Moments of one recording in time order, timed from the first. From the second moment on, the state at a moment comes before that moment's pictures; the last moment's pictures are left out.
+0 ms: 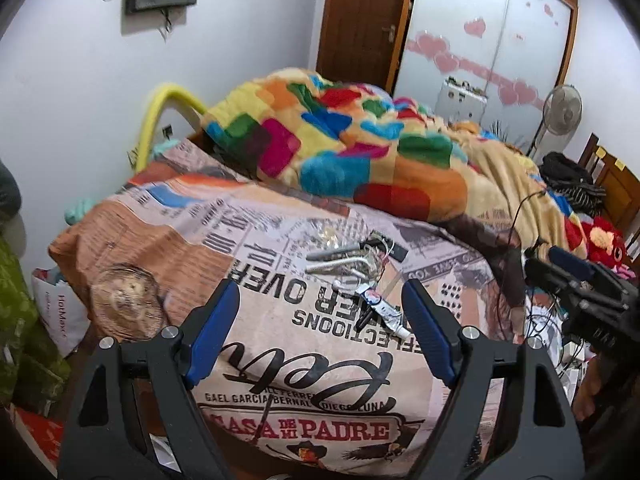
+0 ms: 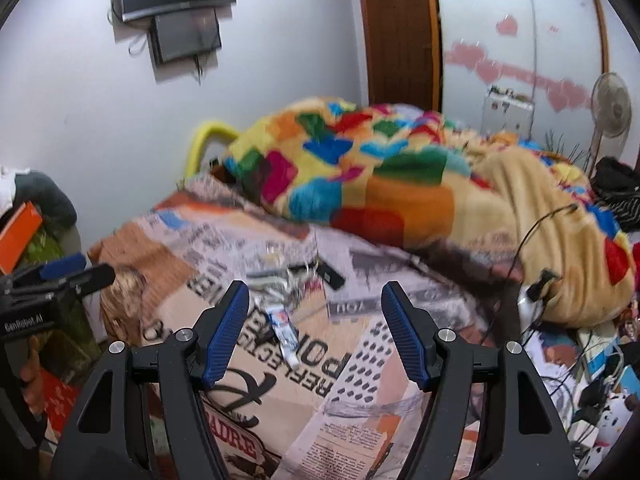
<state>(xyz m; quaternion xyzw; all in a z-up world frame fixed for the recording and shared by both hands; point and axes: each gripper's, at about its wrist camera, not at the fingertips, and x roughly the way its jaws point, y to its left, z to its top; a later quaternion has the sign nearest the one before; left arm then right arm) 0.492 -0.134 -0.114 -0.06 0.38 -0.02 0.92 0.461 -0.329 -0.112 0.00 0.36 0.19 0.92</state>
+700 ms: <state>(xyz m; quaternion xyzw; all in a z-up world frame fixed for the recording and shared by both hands) 0.569 -0.134 -0.238 -0.04 0.48 -0.06 0.87 0.519 -0.260 -0.260 -0.09 0.49 0.24 0.84</state>
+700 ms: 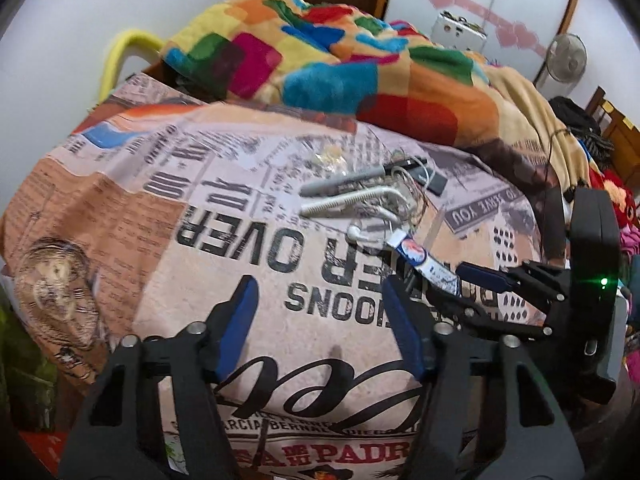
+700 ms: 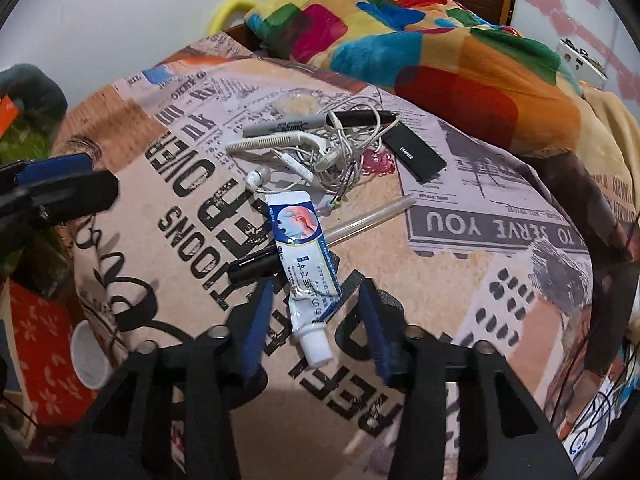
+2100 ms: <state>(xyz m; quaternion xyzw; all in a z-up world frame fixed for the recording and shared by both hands) 0.552 -0.236 -0.226 0.05 0.47 -0.19 0.86 0.471 -0.342 -0.165 0.04 0.42 0.17 0.89</state>
